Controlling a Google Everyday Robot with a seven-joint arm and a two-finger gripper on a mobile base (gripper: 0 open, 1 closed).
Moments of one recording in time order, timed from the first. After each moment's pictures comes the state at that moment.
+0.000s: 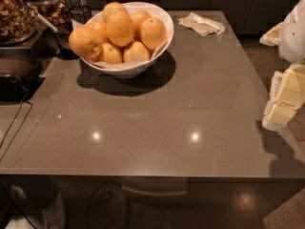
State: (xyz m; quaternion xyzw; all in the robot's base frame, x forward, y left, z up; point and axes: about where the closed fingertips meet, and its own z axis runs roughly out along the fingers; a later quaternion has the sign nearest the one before) arm 0.438 -0.217 0.976 -0.60 0.78 -0.03 0.16
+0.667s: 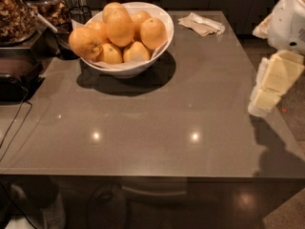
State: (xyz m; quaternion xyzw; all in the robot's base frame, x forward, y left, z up) arm 0.456 -0.206 0.985 -0.58 0.79 -0.02 0.17
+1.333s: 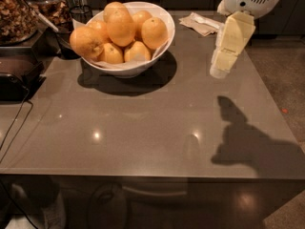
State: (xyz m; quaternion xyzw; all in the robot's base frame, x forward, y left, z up) arm 0.520 -0.147 1.010 -0.60 0.78 0.00 0.16
